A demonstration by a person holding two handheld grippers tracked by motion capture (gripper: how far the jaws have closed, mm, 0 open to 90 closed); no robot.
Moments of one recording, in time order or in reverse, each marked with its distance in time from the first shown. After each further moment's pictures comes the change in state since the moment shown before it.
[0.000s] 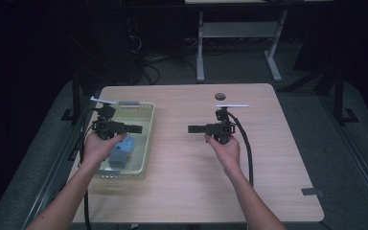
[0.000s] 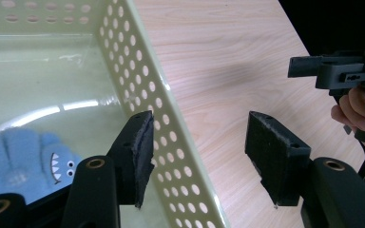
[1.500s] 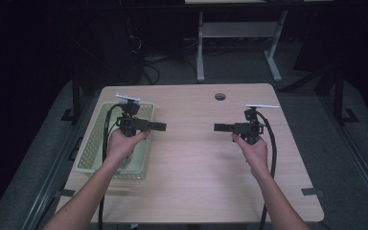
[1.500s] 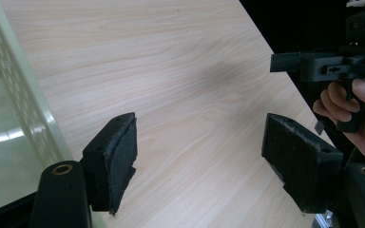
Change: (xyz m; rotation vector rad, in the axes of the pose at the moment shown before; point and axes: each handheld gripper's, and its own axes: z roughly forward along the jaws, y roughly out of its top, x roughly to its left) left arm -0.047 0.015 0.045 -0.006 -0.089 0.059; right arm -0.039 -0.003 -0.069 -0.056 -0.042 0.042
